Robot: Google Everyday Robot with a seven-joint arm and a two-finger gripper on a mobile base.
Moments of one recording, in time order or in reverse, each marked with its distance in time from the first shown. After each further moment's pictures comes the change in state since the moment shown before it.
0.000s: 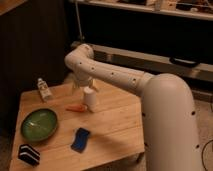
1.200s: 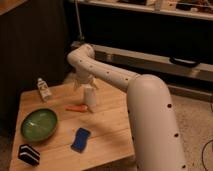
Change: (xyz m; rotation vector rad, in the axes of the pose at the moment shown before) arm 0.033 0.013 0.036 0.008 -0.040 0.000
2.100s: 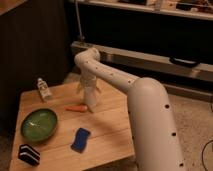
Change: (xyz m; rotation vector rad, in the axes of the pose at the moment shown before) arm -0.008 0.016 0.032 0.022 -0.081 0.006
